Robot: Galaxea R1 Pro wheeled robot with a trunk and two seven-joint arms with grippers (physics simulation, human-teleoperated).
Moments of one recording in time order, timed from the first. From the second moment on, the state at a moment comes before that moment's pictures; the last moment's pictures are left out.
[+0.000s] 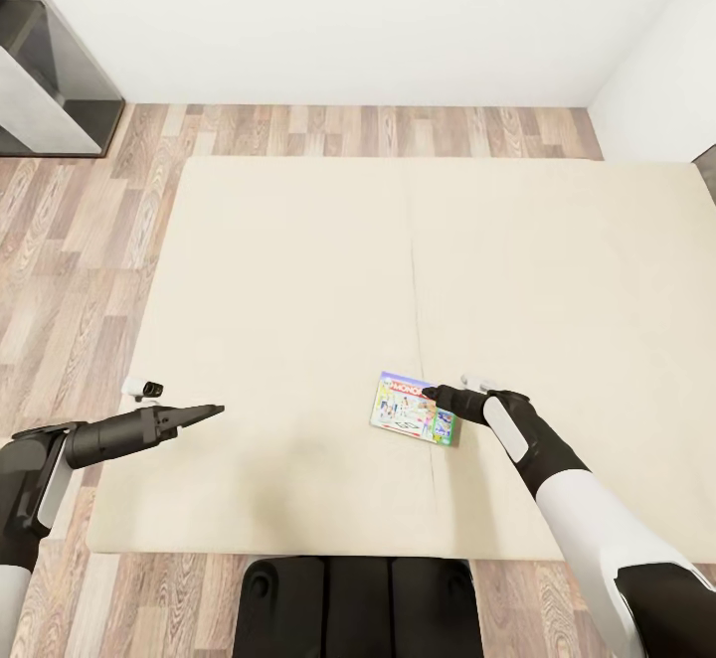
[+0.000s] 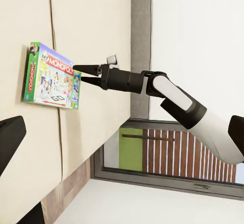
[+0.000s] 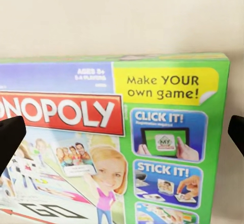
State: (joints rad) left arm -0.60 0.32 0.29 -1.15 0.15 0.91 -1.57; right arm -0.90 -0.06 0.12 -0.66 -0.55 0.55 0.02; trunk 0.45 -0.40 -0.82
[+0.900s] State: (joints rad) left arm -0.60 0.32 0.29 -1.15 0.15 0.91 -1.57; right arm -0.90 -0.06 0.12 -0.66 -0.55 0.55 0.02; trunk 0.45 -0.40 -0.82
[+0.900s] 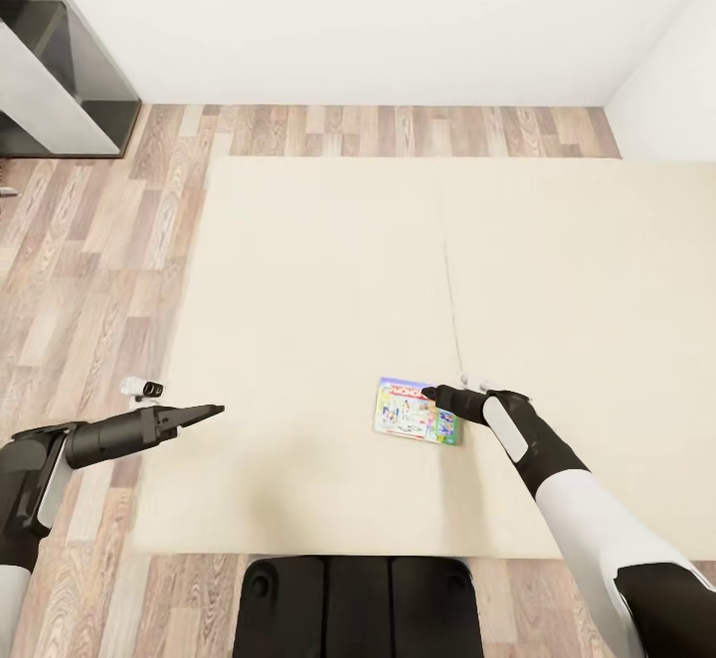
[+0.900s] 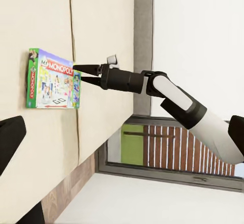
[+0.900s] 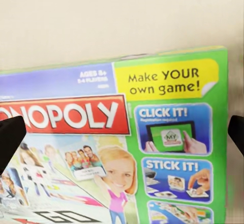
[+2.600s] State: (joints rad) left arm -0.60 0.32 0.29 -1.15 0.15 0.91 -1.57; right arm -0.90 -0.06 0.12 -0.66 -0.55 0.55 0.02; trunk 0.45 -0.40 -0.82
